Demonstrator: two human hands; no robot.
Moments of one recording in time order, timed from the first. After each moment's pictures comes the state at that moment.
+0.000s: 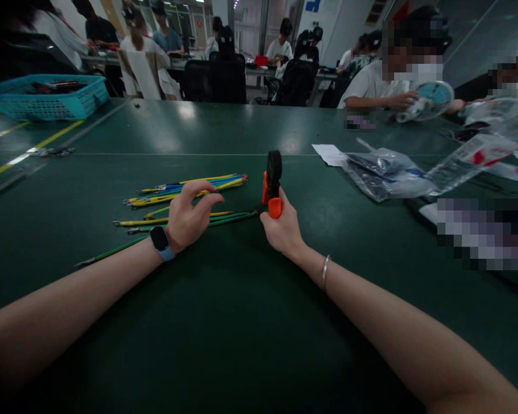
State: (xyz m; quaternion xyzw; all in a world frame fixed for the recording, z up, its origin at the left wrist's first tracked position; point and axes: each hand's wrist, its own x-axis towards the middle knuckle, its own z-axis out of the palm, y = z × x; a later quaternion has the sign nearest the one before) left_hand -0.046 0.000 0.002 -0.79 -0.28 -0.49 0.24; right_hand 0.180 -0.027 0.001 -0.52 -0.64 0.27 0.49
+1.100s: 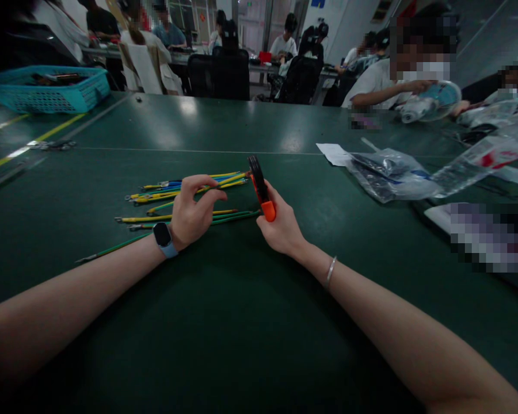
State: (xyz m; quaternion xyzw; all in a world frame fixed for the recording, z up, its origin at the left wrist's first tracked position) left_hand -0.044 0.001 0.003 -0.78 -0.27 -0.51 0.23; right_hand 0.175 -0.029 0.014 -0.47 -0.74 0.25 0.41
